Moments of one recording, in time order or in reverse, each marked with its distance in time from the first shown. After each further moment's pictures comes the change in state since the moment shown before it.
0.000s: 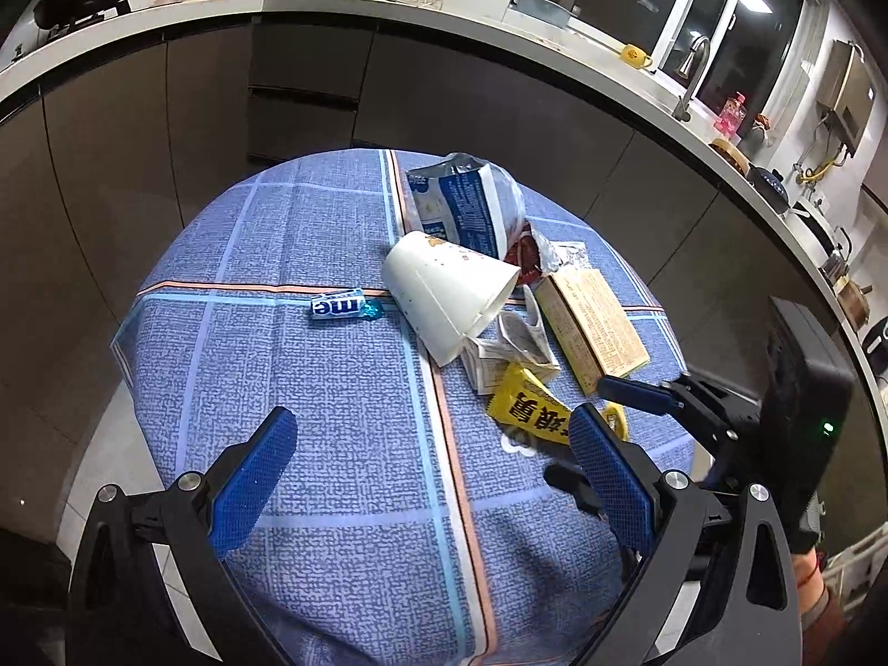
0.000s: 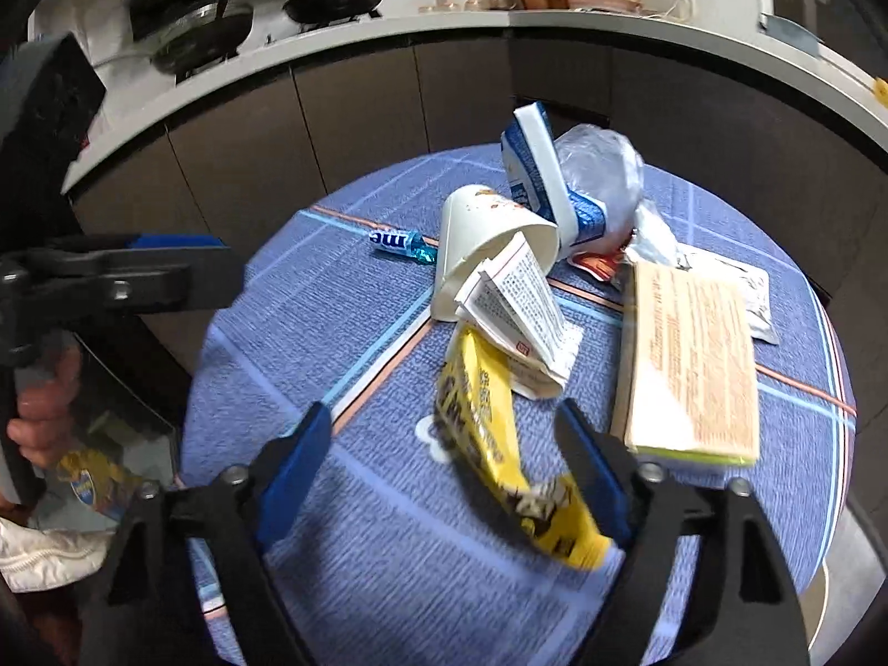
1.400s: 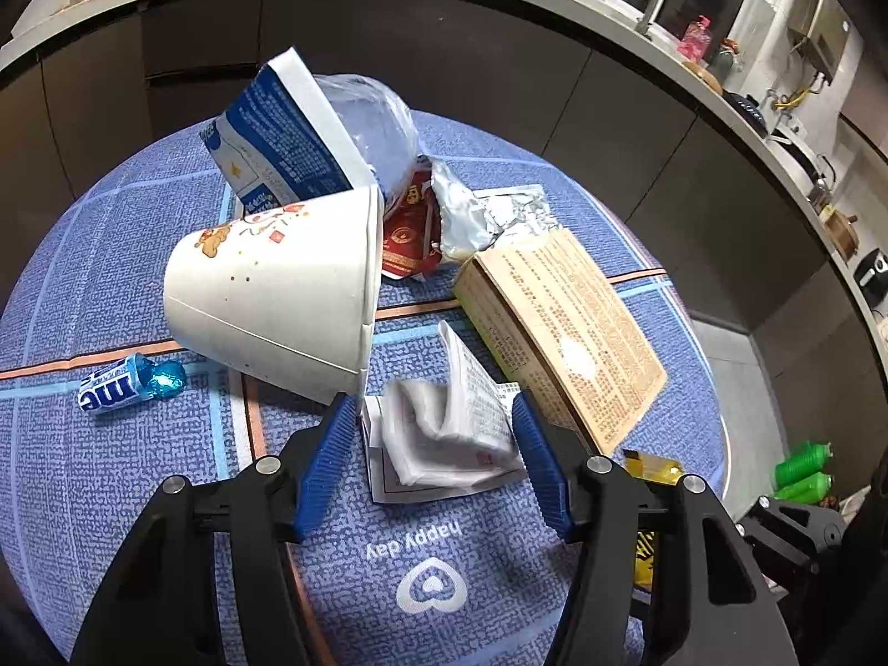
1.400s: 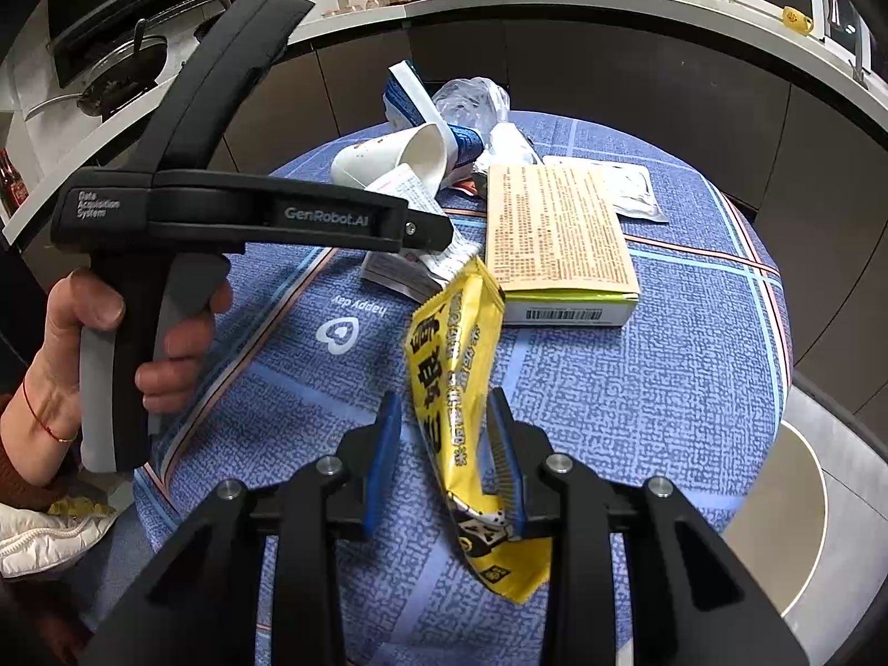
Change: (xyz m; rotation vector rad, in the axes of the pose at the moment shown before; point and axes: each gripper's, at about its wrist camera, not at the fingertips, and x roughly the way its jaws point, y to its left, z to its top) left arm 0.148 -0.075 0.035 0.146 0.123 -0.077; right arm -0.038 -0.031 -0.061 0.192 -0.006 -0.140
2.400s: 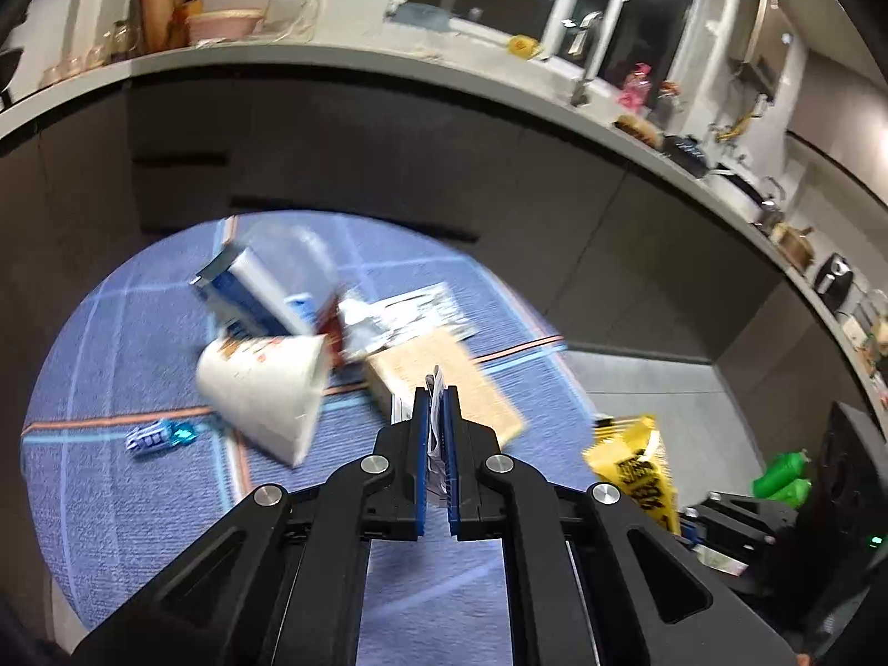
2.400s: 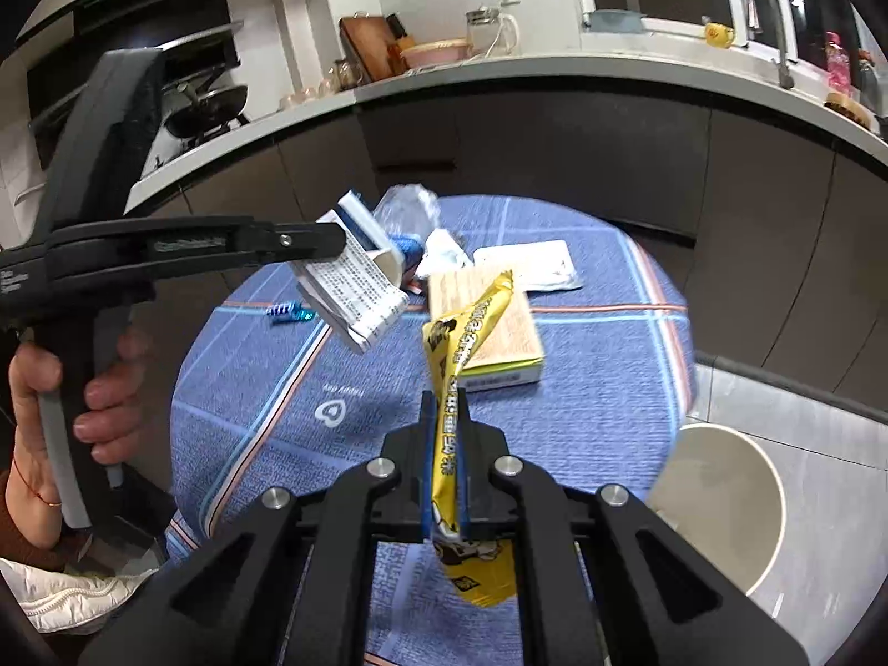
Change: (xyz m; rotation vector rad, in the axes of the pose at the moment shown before) left arm -0.100 -0.054 0.012 0.073 -0.192 -0.108; right arm -0.081 -0.016 0.003 0.130 -0.197 -0.075
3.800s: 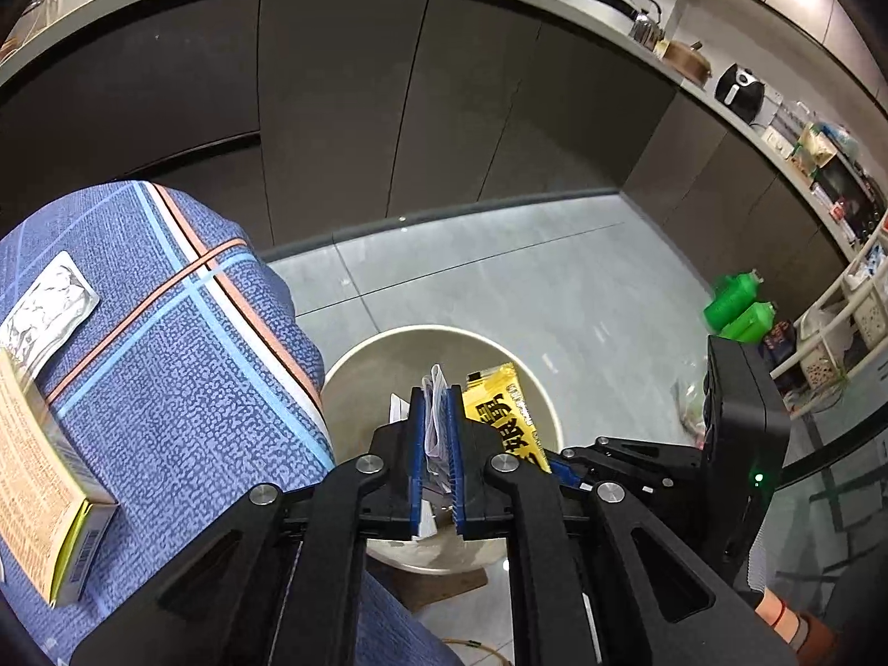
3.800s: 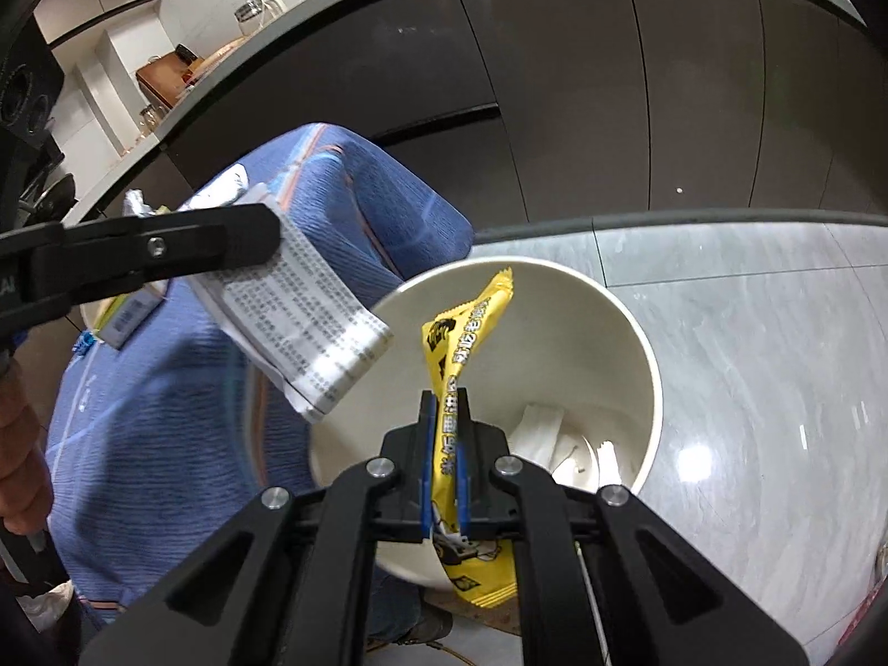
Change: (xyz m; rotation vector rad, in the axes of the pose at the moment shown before) left arm 0.196 -0.198 -0.047 0.352 0.319 -0.213; right arm 0.042 -0.204 -0.111 0.409 0.099 -0.195
